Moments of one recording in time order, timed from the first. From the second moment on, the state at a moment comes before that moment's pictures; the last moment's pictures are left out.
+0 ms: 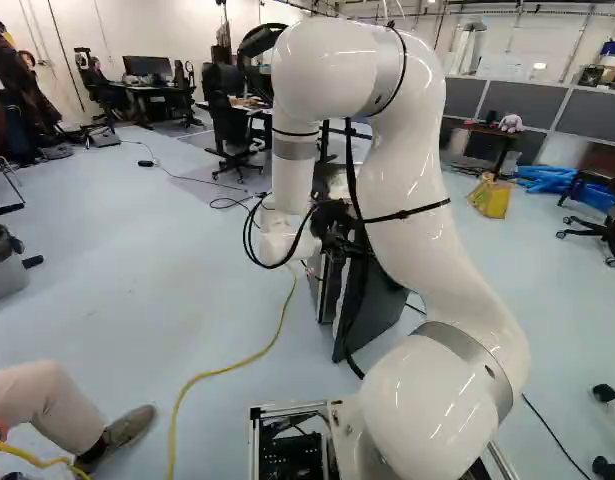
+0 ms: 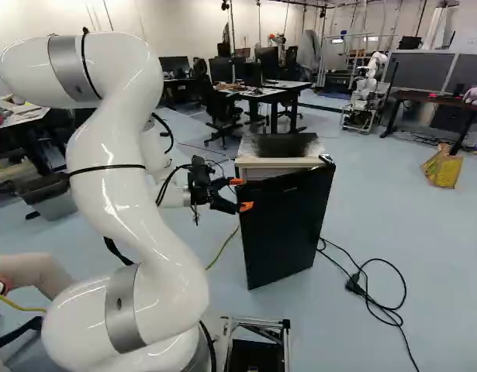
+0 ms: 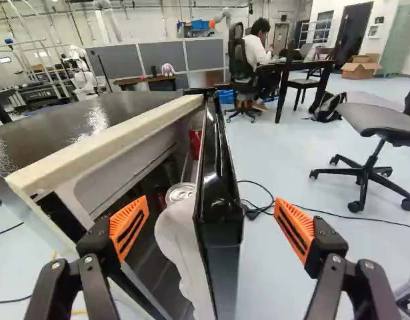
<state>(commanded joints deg) 24.9 -35.4 -39.6 91.9 77.3 0.0</state>
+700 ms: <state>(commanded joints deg) 26.7 -33.6 -34.8 96.3 79.3 0.0</state>
